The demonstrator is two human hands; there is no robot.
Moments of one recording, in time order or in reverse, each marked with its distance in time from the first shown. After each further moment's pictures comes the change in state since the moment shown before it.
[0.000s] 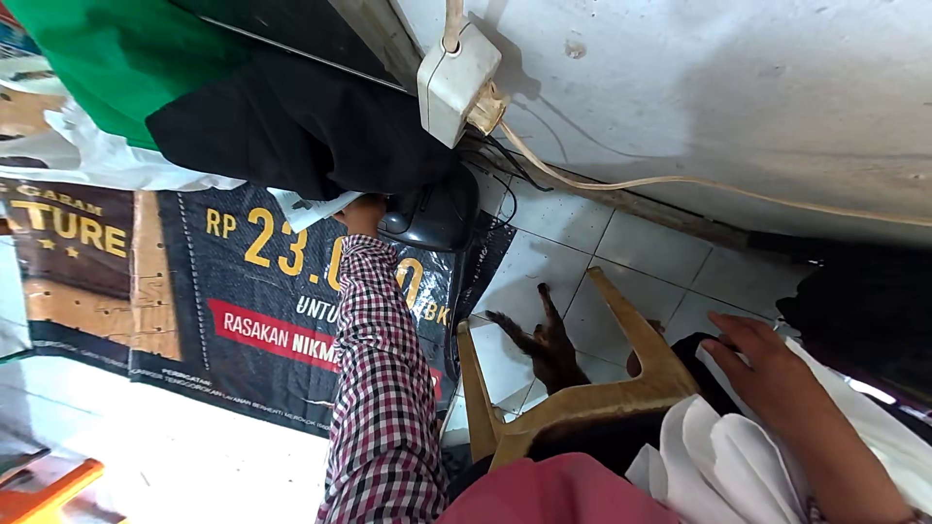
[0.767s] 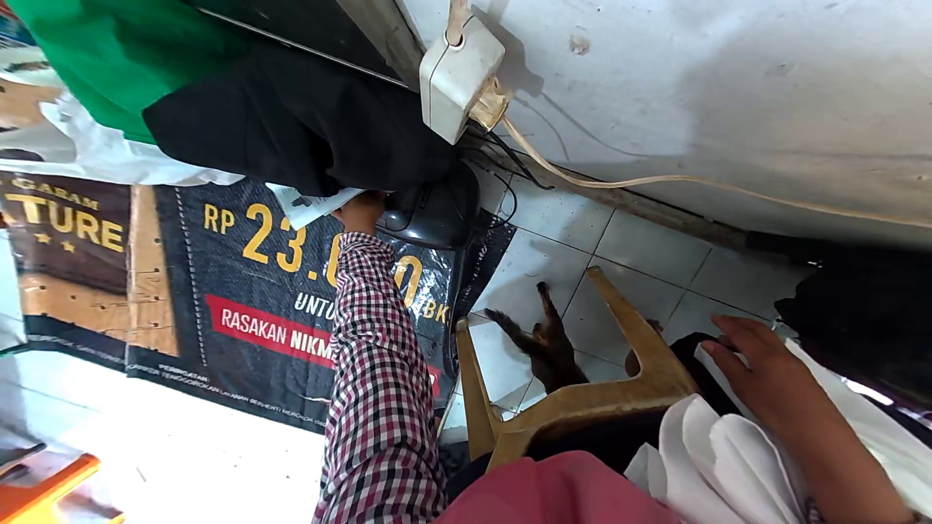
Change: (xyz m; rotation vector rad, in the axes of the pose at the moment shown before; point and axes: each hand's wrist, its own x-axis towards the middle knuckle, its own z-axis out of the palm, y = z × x) left_hand -0.003 -0.003 -0.003 0.002 0.023 0.047; right_hand -0.002 -0.001 -0.001 -0.021 -0.002 0.008
